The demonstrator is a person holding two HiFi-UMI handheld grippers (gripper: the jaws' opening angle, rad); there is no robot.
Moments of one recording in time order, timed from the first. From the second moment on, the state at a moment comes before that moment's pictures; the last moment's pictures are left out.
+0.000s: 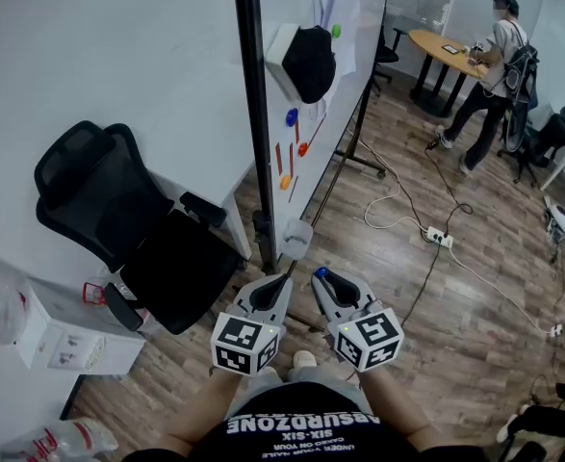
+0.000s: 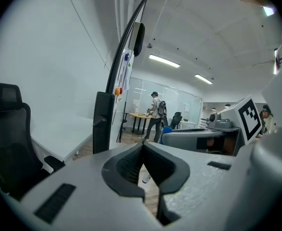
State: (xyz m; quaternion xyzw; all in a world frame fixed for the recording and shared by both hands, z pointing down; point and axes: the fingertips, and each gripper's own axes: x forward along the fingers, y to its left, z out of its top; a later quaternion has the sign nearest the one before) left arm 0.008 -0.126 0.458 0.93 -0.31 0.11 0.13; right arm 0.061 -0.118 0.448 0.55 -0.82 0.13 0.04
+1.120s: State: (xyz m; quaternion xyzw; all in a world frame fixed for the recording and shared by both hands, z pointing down) left arm 0.001 -0.129 0.457 0.93 -0.32 0.11 0.13; right arm 0.068 -0.123 0.414 0.55 -0.83 0.10 0.02
